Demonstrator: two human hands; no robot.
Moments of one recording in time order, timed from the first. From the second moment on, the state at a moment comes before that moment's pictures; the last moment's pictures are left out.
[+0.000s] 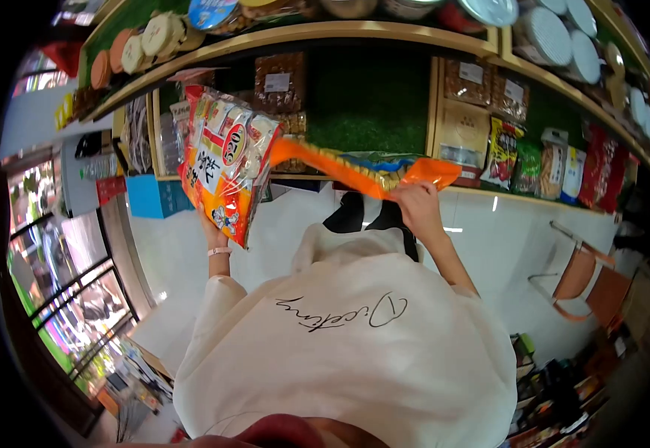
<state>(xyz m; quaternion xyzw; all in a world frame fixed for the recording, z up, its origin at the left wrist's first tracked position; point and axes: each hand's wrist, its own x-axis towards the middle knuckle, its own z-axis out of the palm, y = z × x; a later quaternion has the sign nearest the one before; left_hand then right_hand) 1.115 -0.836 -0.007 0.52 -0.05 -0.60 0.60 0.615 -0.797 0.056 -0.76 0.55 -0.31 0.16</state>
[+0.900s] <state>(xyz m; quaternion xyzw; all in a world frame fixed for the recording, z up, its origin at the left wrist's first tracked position) 0.850 -1.124 -0.154 0.56 -0.42 -0.65 0.27 0.621 -0.748 0.051 -0.72 0.59 -0.32 0.17</state>
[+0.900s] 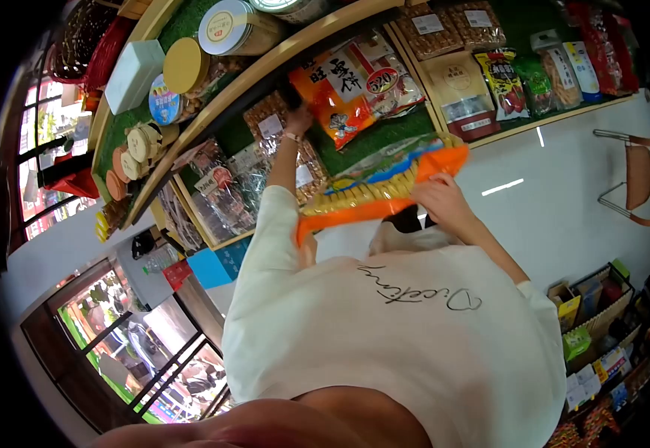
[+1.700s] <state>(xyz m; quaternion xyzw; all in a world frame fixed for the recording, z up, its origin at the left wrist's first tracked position) 1.033 -0.587 -0.210 0.74 -0.31 -0.59 -0.01 0.592 -0.895 -0.101 -0.69 0.68 0.06 0.22</state>
